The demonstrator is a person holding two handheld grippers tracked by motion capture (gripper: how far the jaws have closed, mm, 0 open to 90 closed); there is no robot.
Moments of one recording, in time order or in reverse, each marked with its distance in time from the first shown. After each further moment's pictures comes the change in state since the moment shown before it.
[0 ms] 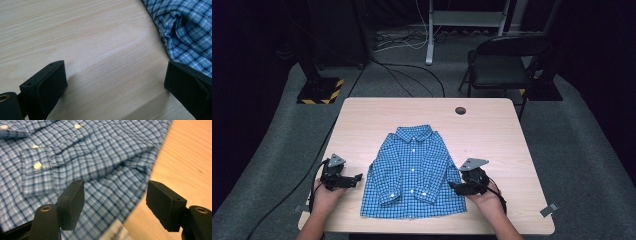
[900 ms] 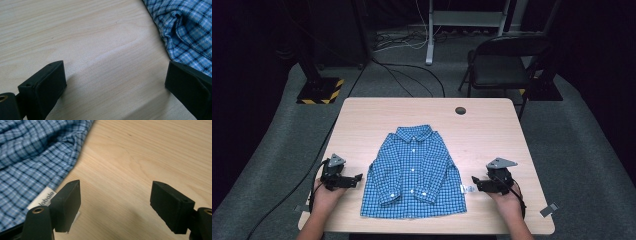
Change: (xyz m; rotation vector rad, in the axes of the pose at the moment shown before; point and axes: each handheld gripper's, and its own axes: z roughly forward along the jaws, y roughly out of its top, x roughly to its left) left arm 0.000 0.000 0.000 0.002 0.000 -0.001; right arm -0.052 -0.046 -0.020 -0.028 -0.173 0.170
